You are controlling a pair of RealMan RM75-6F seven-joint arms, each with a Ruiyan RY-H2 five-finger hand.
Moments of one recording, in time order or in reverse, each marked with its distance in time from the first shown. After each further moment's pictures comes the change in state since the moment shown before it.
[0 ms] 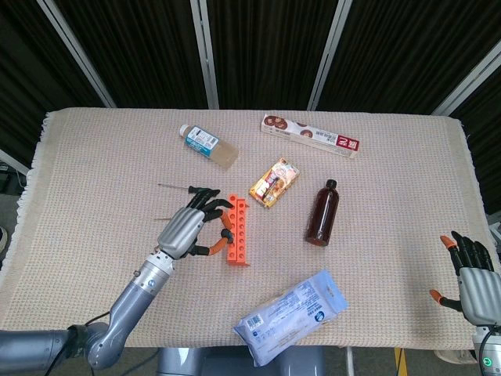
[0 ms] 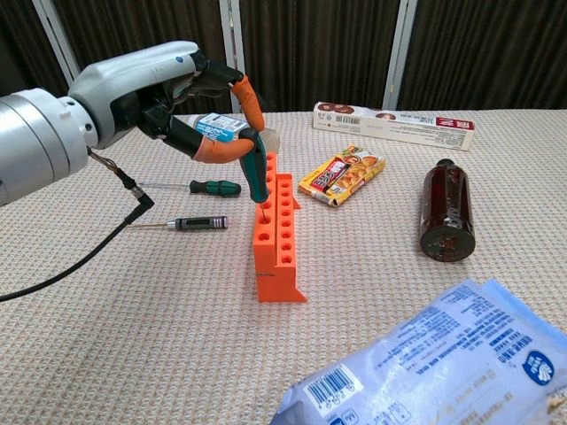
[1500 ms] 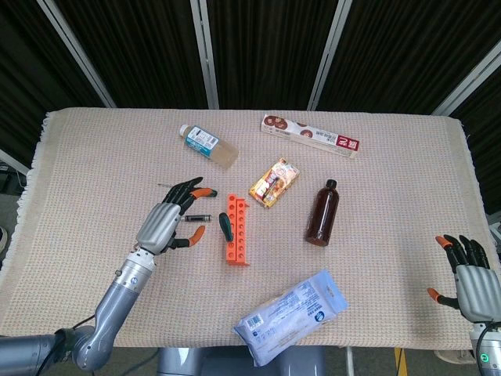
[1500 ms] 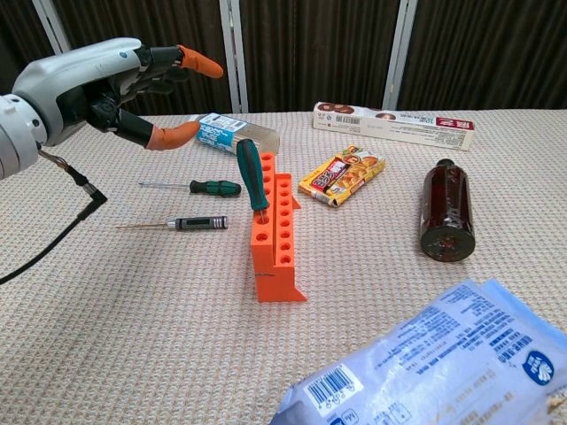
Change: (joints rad) left arm 0.065 0.055 0.007 -0.005 -0.015 0.049 -0.068; right arm 0.015 -0.006 0.003 0.007 0.006 -0.028 0.001
